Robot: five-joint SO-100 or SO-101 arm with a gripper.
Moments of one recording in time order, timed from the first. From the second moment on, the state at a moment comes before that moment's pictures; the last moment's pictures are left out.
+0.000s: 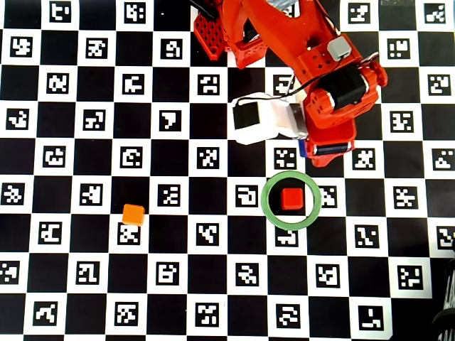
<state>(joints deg) -22.4 94.1 80.4 97.7 18.2</state>
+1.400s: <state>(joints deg) -17.8 82.6 87.8 74.7 20.0</state>
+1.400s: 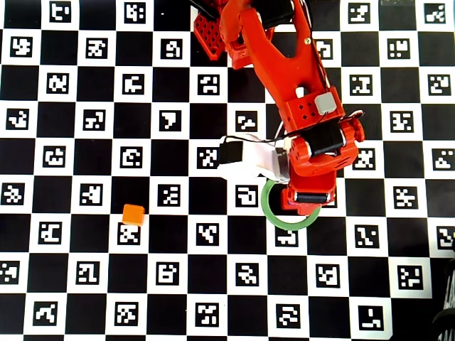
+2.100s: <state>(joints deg) -18.6 82.6 92.6 67.1 17.9</state>
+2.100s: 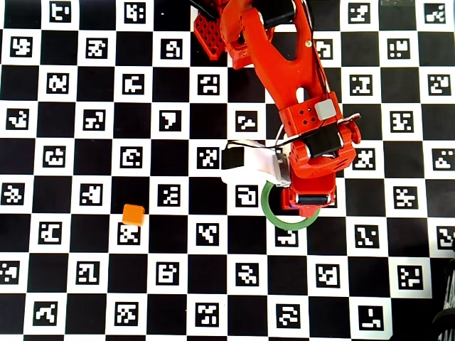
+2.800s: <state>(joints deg) -18.0 82.6 96.2 65.5 15.8</state>
